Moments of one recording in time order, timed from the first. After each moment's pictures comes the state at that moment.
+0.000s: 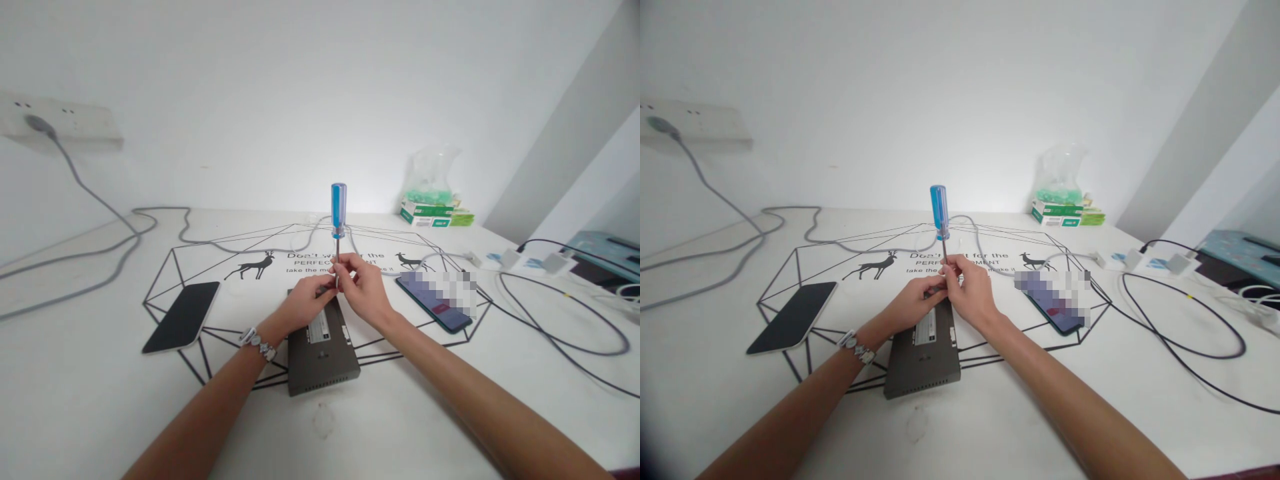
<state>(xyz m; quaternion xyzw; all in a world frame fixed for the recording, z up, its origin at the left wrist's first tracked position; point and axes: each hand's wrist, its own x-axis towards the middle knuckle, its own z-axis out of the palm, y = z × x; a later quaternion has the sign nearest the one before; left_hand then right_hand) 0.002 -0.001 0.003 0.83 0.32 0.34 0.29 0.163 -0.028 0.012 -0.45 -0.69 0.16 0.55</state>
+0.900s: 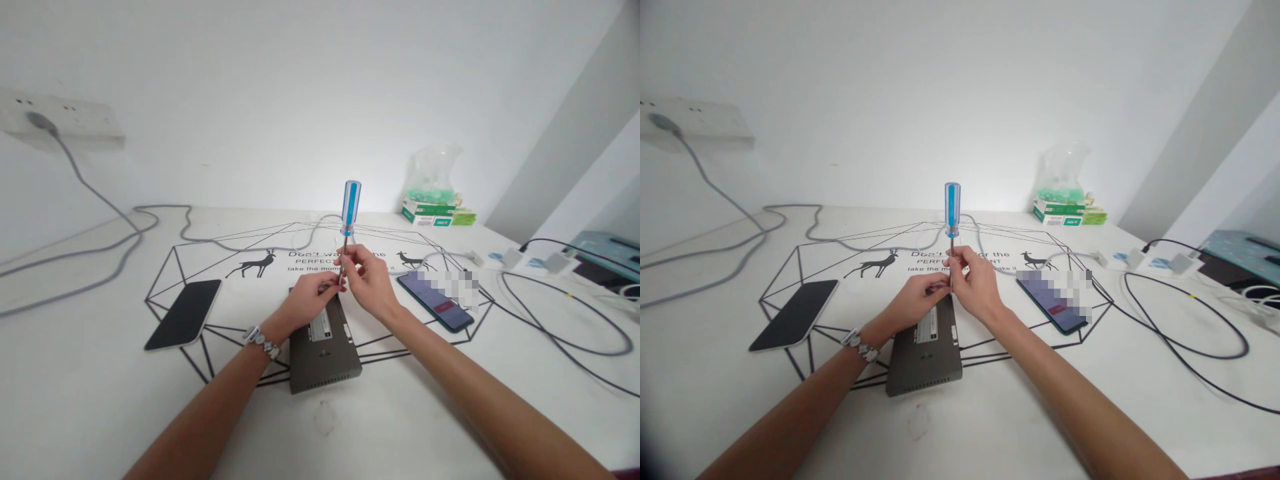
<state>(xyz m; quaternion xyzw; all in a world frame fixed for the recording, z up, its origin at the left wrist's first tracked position) 0.005 -0.004 0.007 0.83 0.32 0.35 0.30 0.168 -0.027 0.025 -0.43 -0.69 0.17 0.56</state>
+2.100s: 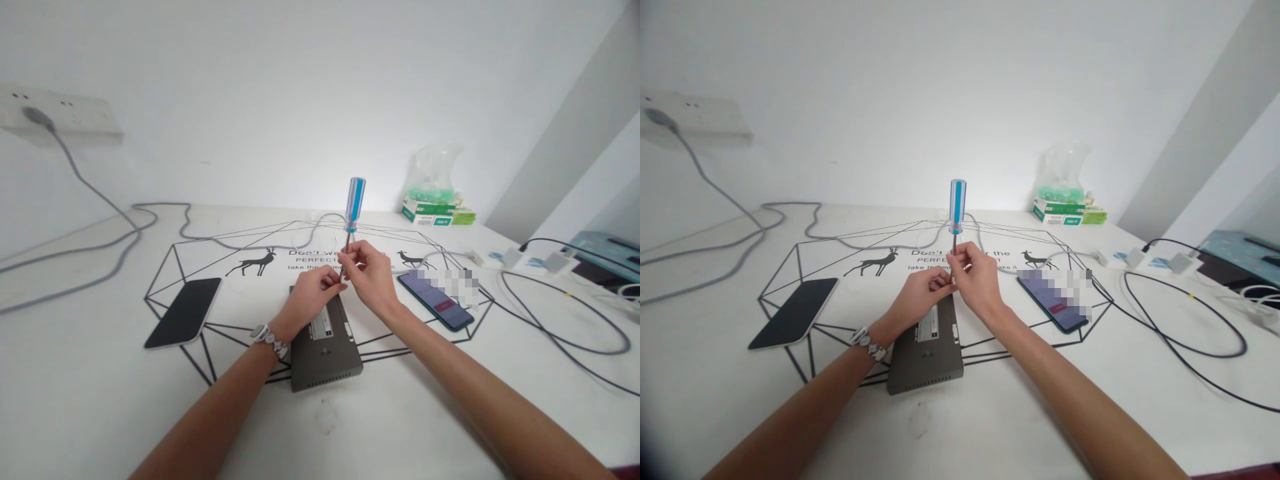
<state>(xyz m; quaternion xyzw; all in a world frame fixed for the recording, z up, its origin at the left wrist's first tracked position) 0.013 0.001 -0.003 0.79 0.36 0.39 0.30 0.168 -0.022 0.027 -0.45 -0.64 0.19 0.59</state>
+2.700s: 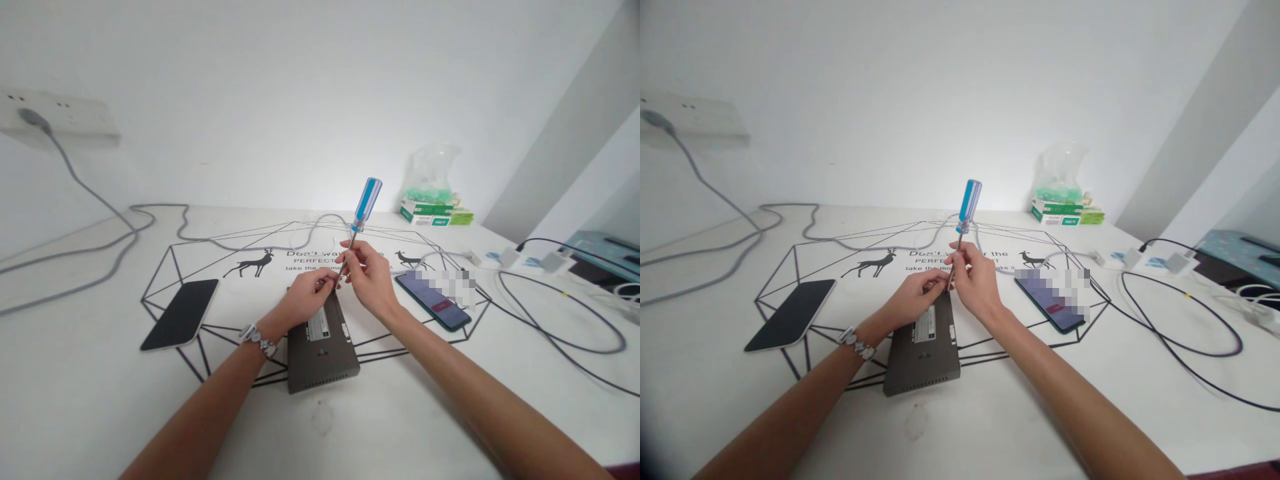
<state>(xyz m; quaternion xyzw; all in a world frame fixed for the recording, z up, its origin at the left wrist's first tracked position) 0.003 0.001 0.005 0.83 0.34 0.35 0.27 0.169 -0.023 0.025 -0.42 -0.64 0.24 0.60</state>
